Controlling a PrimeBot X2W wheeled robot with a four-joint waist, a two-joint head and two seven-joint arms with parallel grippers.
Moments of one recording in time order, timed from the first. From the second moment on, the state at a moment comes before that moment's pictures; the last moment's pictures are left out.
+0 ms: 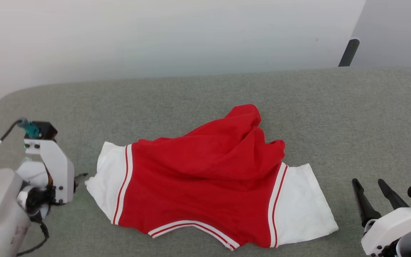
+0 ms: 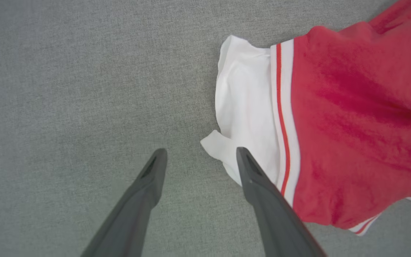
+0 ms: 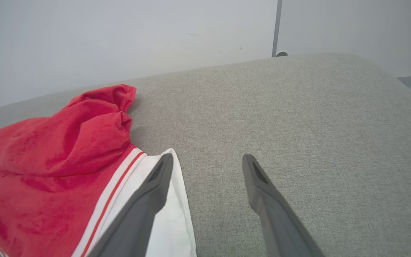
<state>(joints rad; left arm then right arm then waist) -0.72 0.64 -0.64 0.75 -0.92 -0.12 0.57 -0.05 -0.13 -0.09 0.06 0.31 0.13 0.21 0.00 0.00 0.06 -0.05</state>
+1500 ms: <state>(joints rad) -0.77 0.57 -0.62 0.83 -1.02 -0.05 0.71 -0.02 -0.11 -0.04 -0.02 0.38 0.13 0.68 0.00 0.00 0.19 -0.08</state>
